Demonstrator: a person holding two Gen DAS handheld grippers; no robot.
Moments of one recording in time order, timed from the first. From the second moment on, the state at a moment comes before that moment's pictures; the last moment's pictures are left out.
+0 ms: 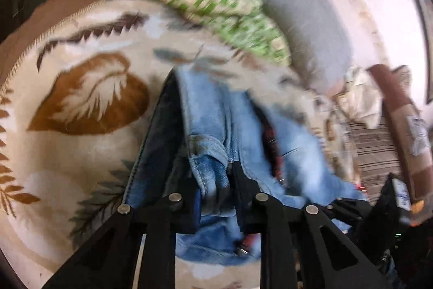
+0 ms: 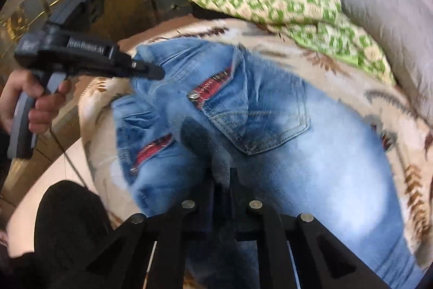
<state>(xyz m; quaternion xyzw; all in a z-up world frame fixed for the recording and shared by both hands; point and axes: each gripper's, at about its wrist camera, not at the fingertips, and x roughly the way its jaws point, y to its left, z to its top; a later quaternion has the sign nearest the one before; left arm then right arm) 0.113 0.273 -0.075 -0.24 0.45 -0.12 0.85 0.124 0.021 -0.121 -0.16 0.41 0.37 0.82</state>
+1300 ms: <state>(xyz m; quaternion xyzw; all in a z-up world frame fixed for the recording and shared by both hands) 0.146 -0.036 0.025 0.07 0.41 -0.47 0.78 -0.019 -0.294 -0.100 0.26 0.32 0.02 0.91</state>
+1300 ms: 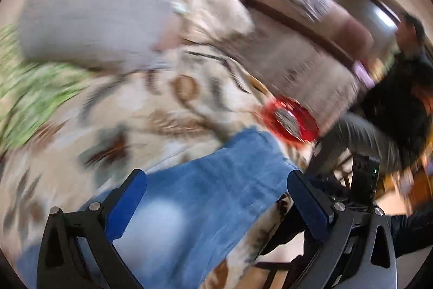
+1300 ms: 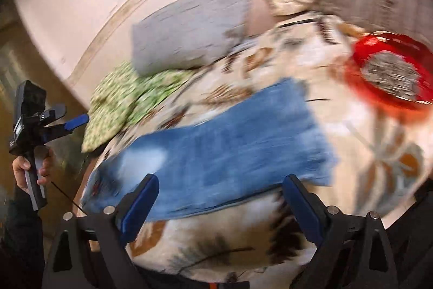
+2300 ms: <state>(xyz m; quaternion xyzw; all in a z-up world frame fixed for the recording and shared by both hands) 0.151 -0.331 -0.104 0.42 0.46 -0.58 0.52 0.015 -0.383 -0.187 0.42 0.29 0.01 0.86</state>
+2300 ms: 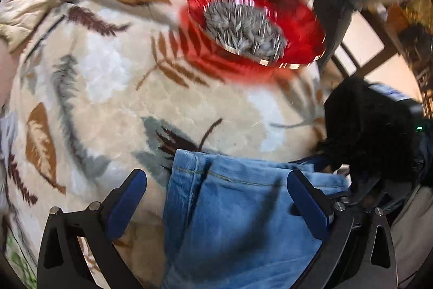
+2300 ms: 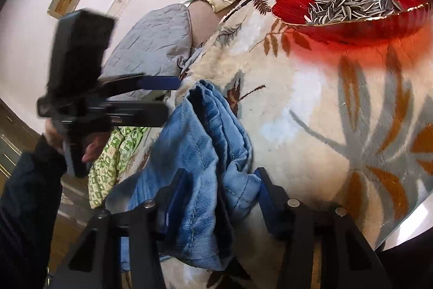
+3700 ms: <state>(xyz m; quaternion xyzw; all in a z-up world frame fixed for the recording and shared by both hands) 0.211 -0.273 -0.002 0.20 0.44 -0.61 0.63 0.027 -0.349 -0.065 0.11 0.21 -0.09 0.97</state>
